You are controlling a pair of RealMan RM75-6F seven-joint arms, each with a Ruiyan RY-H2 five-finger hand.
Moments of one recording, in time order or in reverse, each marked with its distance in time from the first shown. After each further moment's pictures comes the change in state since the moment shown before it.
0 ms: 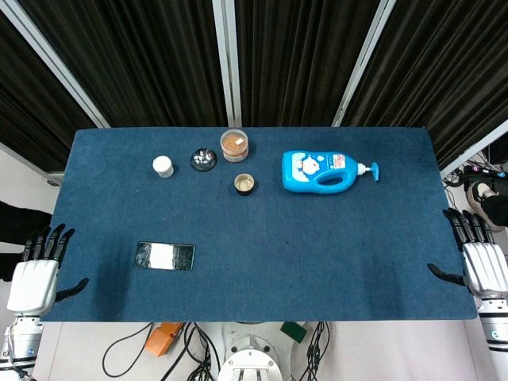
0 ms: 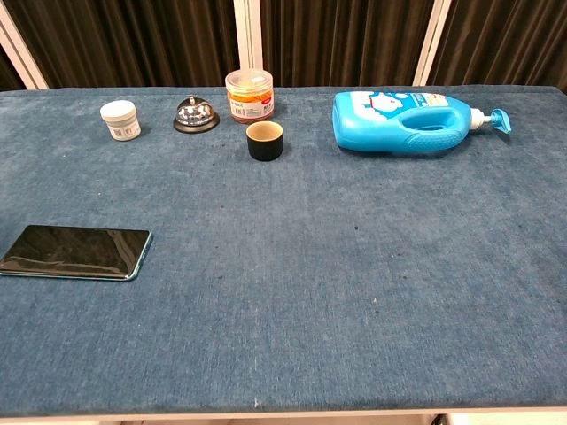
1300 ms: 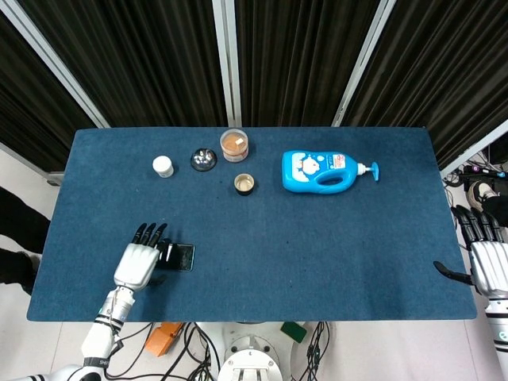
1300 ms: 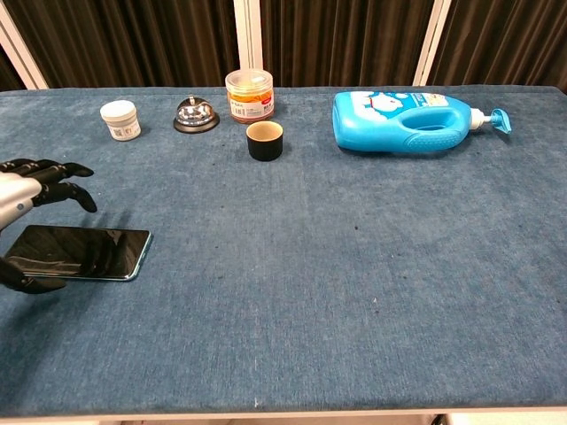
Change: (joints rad) left arm -0.258 -0.341 -0.043 0.077 -0.148 -0.349 0.331; right arm -0.007 0.015 0.007 0.011 -0.006 0.026 0.025
